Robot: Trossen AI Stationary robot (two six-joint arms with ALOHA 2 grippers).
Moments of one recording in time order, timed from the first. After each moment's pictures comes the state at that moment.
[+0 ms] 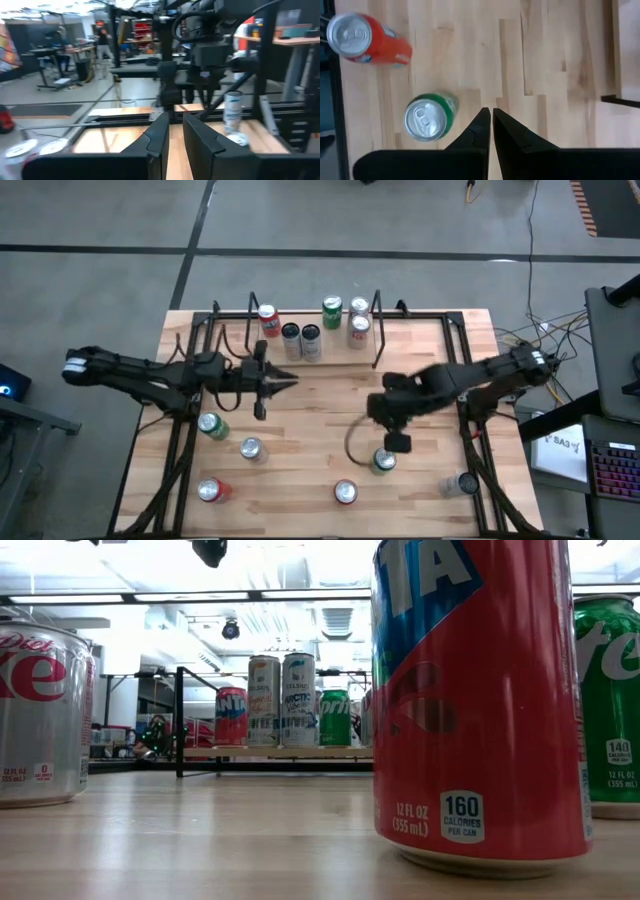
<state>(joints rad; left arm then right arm) -0.09 1.02 0.71 0.33 -0.11 0.07 0.29 1.56 1.64 -1.30 0.06 0.33</state>
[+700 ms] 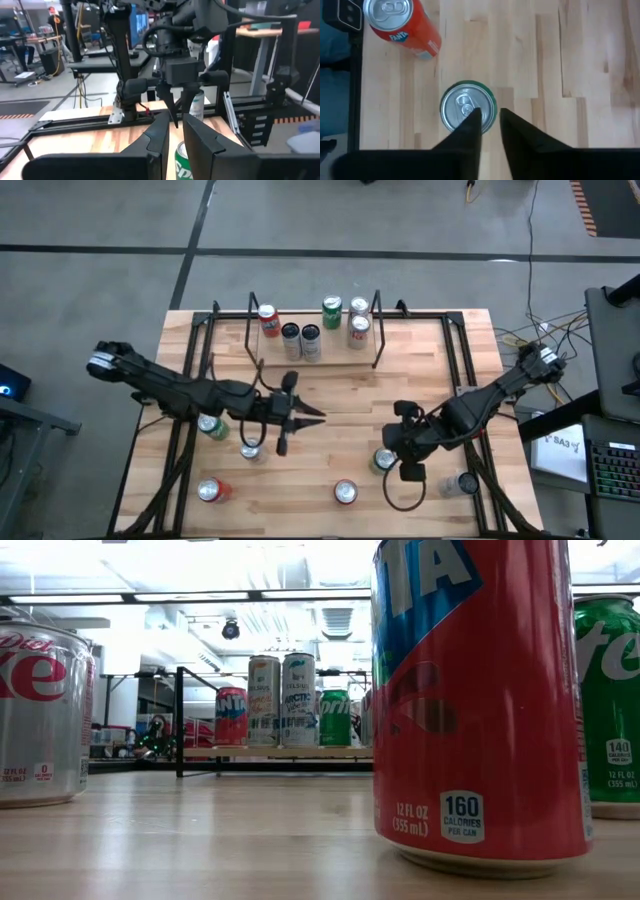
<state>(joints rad) -0.30 1.34 0.96 0.34 -0.20 0.03 0.52 1.46 1.35 -1.05 0.16 0.50</state>
